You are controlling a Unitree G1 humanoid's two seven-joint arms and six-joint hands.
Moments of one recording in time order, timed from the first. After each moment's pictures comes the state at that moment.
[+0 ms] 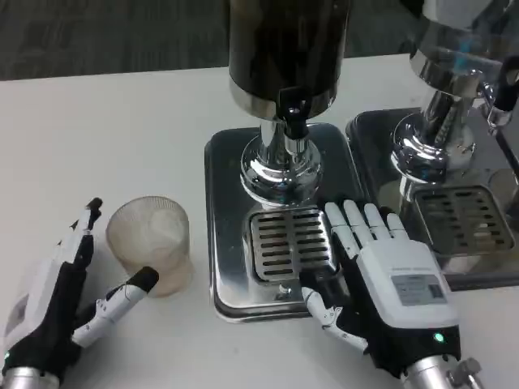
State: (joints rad) left arm -0.01 0.43 -0.05 0.77 0.41 -0.72 0.36; right arm 0.17 -0.25 0.46 -0.07 -1.06 0.12 -0.31
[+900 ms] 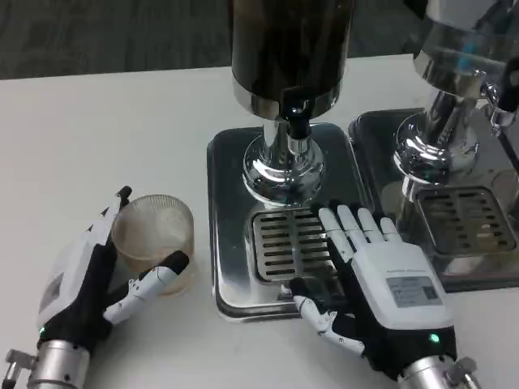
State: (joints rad) left arm -0.17 0.38 -0.12 0.96 0.44 -0.72 0.40; right arm 0.16 -0.26 0.47 -0.07 -1.05 0.12 -0.29
